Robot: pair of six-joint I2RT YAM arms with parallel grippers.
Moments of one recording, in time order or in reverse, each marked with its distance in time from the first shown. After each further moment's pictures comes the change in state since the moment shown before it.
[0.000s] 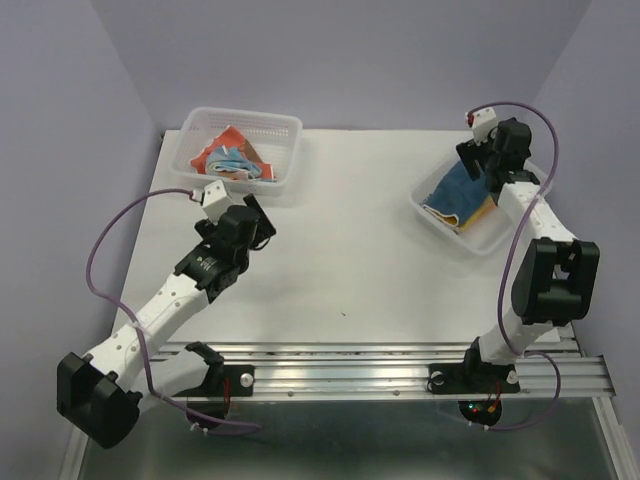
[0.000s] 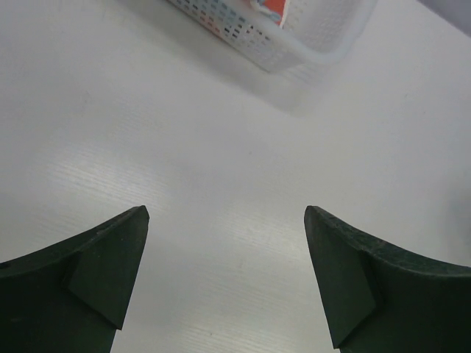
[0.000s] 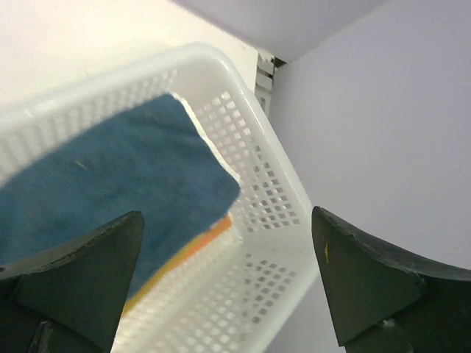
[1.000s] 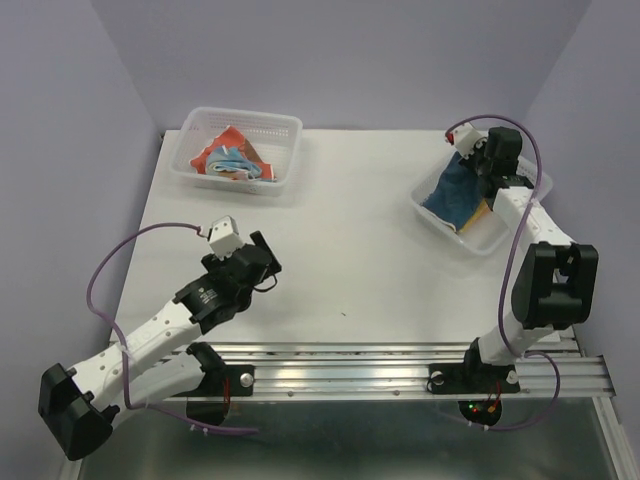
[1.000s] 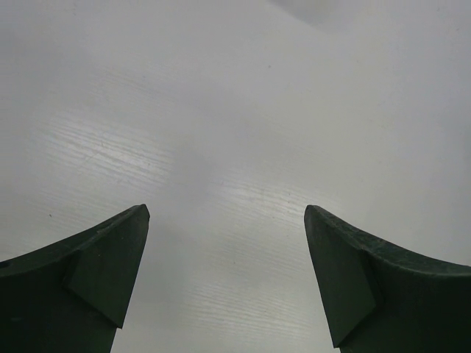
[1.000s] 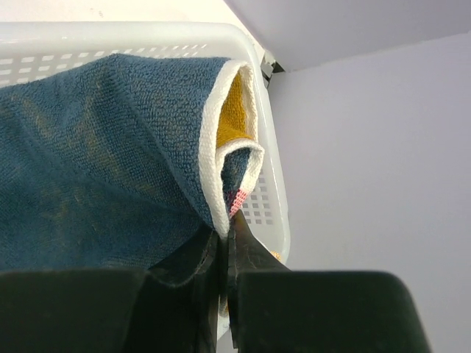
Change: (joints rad) left arm -0.209 -0.164 -0.151 -0.136 -0.092 -0.182; right arm 0.043 -0.061 -0.053 -0.047 -0.008 -0.246
